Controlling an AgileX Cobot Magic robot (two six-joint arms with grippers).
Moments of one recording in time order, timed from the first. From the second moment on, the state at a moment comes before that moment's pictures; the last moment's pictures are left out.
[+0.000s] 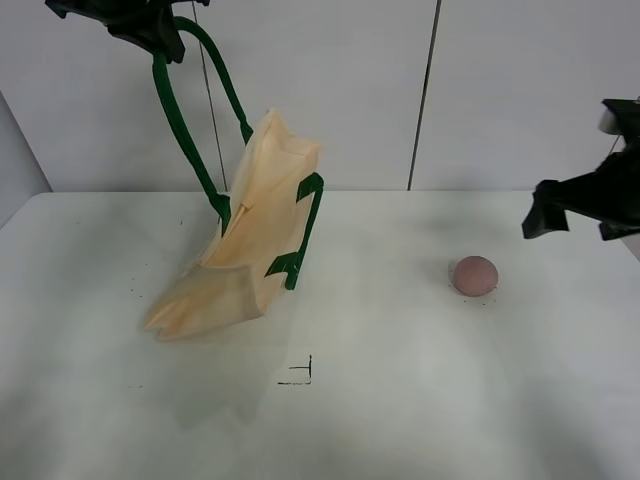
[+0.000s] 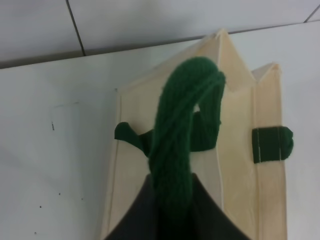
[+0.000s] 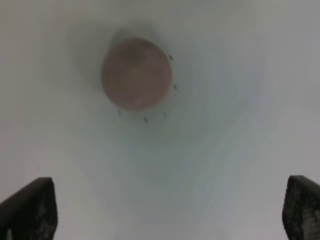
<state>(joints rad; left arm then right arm) -0.29 1.88 -2.20 0.01 1.18 -0.14 -0.04 1.54 -1.11 0.18 0.74 -0.10</state>
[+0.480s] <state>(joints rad) -0.29 1.88 -2.20 0.01 1.18 -0.14 0.00 1.98 -1.34 0.21 0.76 -0.18</state>
